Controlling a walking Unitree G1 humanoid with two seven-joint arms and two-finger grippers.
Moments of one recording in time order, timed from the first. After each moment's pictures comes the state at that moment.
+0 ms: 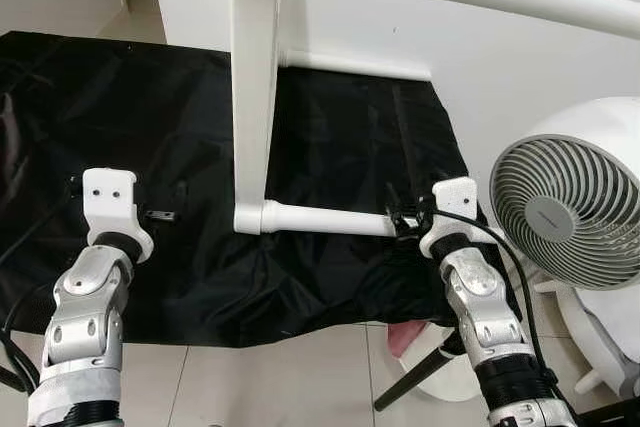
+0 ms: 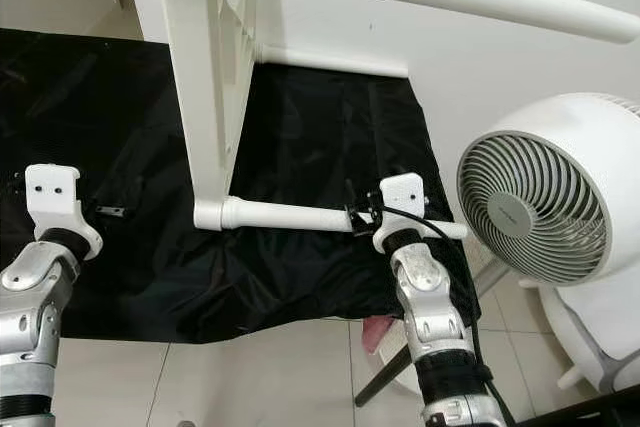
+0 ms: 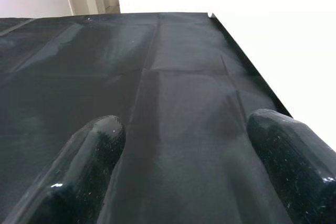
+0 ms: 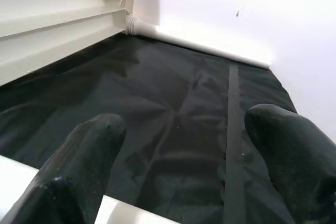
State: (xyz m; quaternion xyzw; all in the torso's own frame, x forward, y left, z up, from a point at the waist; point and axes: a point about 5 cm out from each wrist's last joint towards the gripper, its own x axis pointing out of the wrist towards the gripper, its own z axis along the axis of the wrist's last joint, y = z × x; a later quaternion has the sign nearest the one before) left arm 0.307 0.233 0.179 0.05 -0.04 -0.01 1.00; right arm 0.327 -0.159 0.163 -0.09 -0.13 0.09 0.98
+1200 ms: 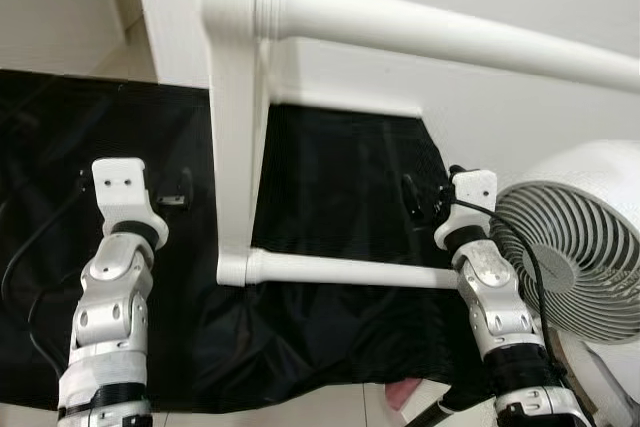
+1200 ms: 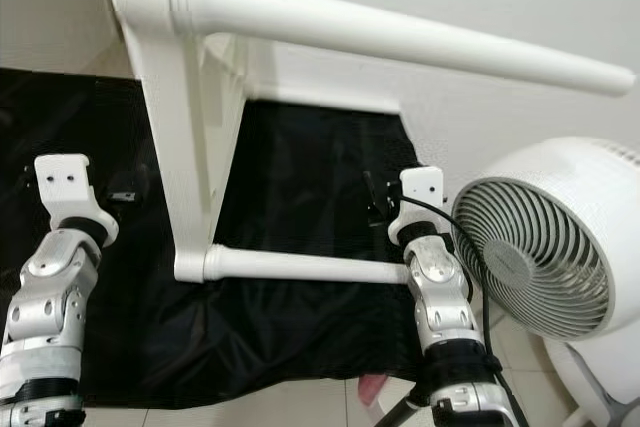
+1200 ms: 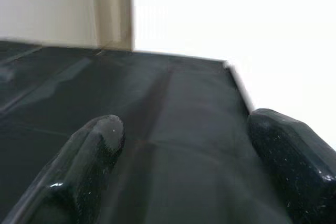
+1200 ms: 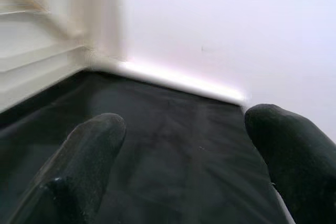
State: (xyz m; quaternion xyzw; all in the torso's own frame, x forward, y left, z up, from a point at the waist) left arm 0.318 0.227 0.185 0.01 -0.06 0.06 1.00; right arm 0.335 -0.165 0.169 -0.08 -0.13 0.08 0.98
